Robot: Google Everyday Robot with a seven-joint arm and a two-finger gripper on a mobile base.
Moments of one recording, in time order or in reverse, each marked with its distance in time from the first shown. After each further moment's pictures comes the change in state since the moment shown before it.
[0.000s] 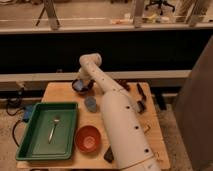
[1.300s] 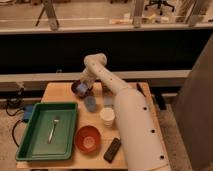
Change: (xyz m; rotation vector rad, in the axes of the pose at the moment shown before) arm -0.006 0.035 -0.035 -0.021 -0.024 -0.032
